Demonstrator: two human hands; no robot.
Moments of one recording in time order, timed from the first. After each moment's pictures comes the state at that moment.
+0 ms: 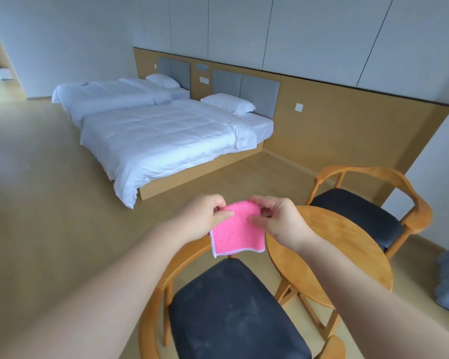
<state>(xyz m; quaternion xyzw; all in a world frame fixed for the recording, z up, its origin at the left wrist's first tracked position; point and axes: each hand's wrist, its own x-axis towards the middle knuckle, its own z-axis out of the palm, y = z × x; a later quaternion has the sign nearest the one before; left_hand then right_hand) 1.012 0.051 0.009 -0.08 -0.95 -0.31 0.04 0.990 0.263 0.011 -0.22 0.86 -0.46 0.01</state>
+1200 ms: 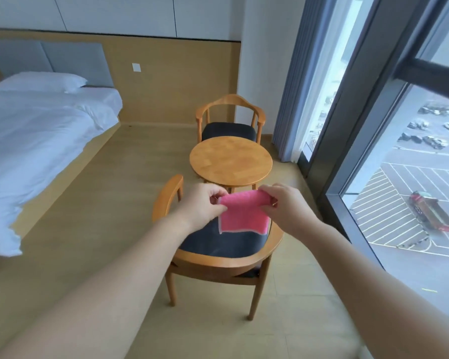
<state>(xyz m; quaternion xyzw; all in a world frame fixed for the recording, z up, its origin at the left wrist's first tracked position) 1.167 -0.127 -0.029 -0.43 -0.80 -0.40 -0.14 1.314 0.041 -0.016 0.17 0.95 -0.20 -0.15</state>
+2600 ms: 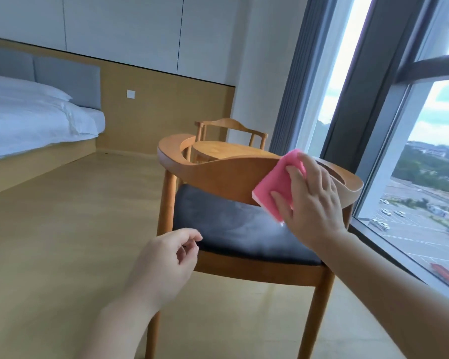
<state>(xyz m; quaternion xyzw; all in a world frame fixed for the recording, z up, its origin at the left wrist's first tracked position) 1.085 -0.278 -0.582 -0.42 -0.74 -0.51 0.10 1.210 -0.043 -0.496 0.11 0.82 0.23 -0.51</state>
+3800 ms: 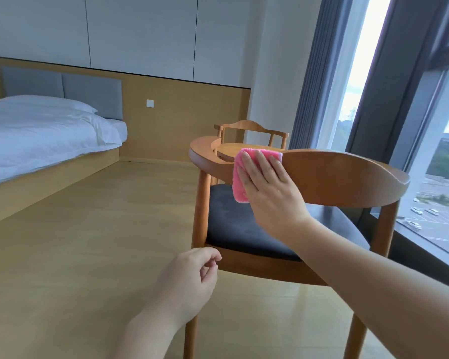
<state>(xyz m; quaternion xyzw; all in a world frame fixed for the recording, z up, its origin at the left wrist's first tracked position) 1.044 -0.308 -0.625 -0.44 -0.77 -0.45 0.09 1.103 -0.110 -0.515 0.06 0.84 0.42 -0.34</state>
